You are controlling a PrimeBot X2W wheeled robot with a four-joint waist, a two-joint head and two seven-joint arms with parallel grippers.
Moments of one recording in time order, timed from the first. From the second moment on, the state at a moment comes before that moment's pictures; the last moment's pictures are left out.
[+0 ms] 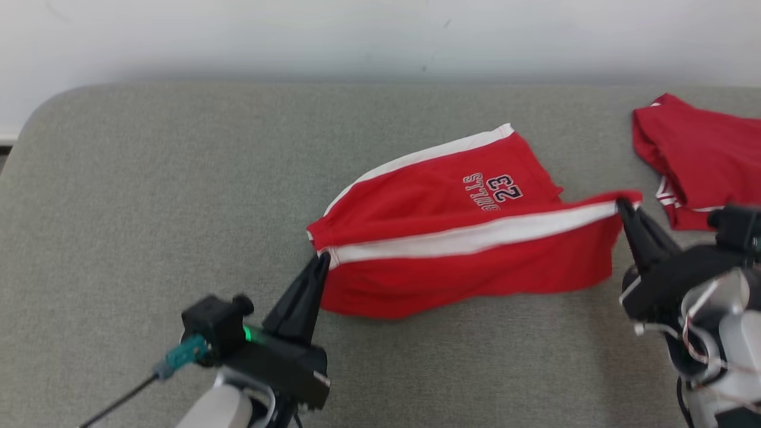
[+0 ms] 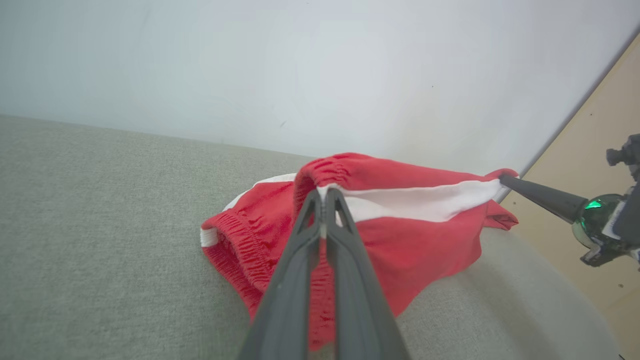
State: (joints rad) left arm -0.36 0.22 -0.53 0.25 -0.68 -0.13 -0.26; right arm -0.36 -0.28 0.04 0.23 0.55 0.13 0.21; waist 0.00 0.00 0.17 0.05
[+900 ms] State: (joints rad) left arm -0.73 0.10 -0.54 0.53 -0.66 -0.13 -0.26; right arm -1.06 -0.28 0.20 0.95 0.48 0.13 0.02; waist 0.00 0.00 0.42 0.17
